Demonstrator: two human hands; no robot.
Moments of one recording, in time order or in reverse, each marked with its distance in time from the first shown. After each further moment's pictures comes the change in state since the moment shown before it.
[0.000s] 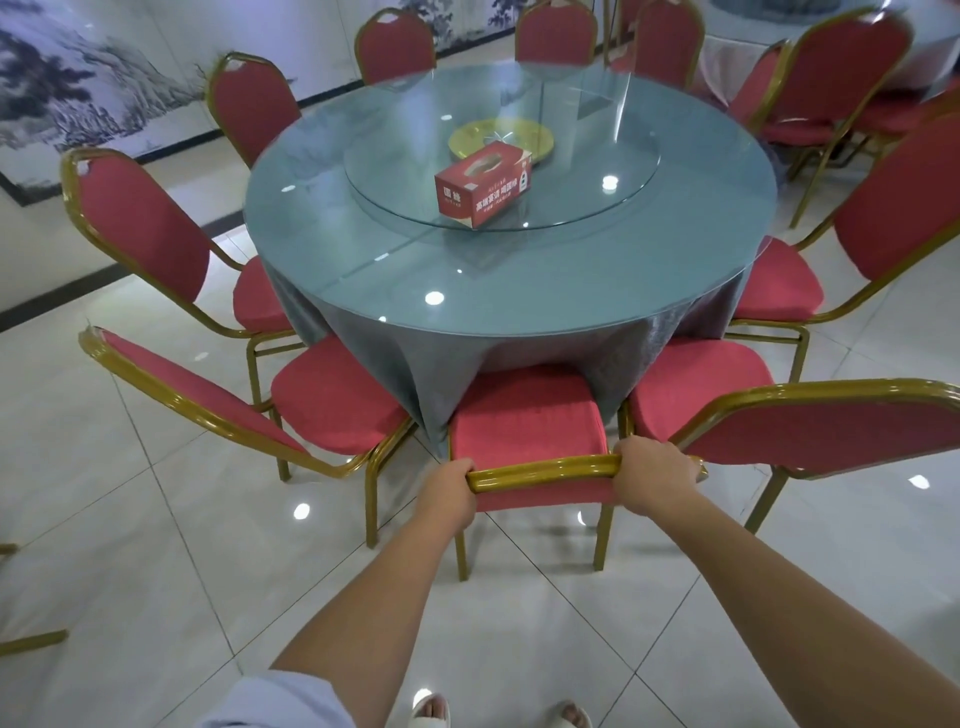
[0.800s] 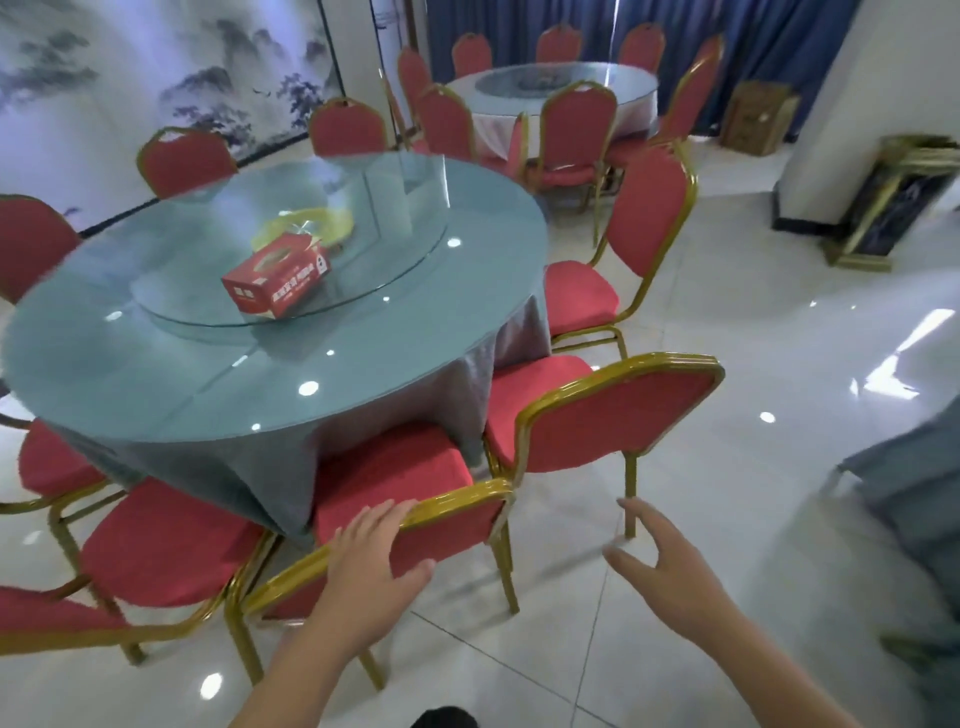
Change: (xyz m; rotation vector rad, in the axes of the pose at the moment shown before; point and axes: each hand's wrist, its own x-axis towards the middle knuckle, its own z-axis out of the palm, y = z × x) left_hand -0.074 0.147 0.026 0.156 -0.064 0.366; right_hand -0.122 0.229 0.027 0.929 0.191 0.079
